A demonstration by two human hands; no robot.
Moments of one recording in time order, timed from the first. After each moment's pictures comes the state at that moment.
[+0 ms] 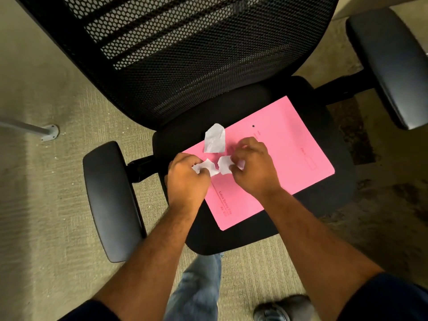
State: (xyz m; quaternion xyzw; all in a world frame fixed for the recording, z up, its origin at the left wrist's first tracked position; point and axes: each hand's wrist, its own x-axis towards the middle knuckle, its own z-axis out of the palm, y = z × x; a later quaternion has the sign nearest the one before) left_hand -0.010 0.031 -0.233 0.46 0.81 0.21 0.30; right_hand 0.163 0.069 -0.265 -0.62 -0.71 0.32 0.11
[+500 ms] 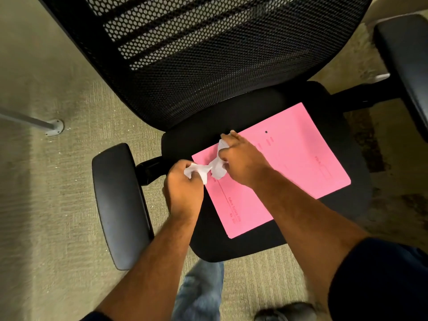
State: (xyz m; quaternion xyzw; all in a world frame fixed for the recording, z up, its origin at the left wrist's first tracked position) left_hand -0.038 0.026 -0.253 0.35 0.84 0.27 0.31; right_hand 0.113 0.121 -0.269 -0.47 -0.84 0.25 -0.11
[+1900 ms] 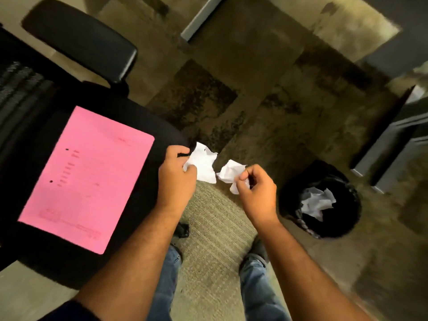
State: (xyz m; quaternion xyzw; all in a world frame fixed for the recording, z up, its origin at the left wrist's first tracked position) left_hand 0.293 -0.047 -0.247 0.66 0.57 0.16 0.45; right_hand 0.431 -0.191 -0.254 -0.83 -0.19 0.30 0.44
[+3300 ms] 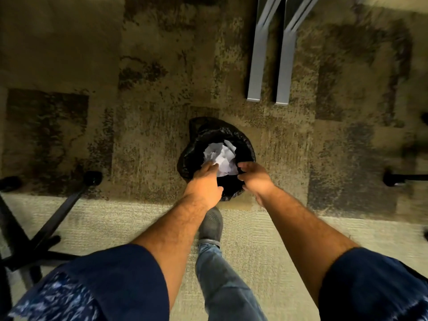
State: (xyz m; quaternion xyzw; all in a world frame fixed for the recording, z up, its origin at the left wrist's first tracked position) left_hand 0.629 -0.411 -0.391 0.86 0.16 -0.37 0.31; right_hand 0.692 -0.568 -0.393 -0.76 0.24 0.44 0.41
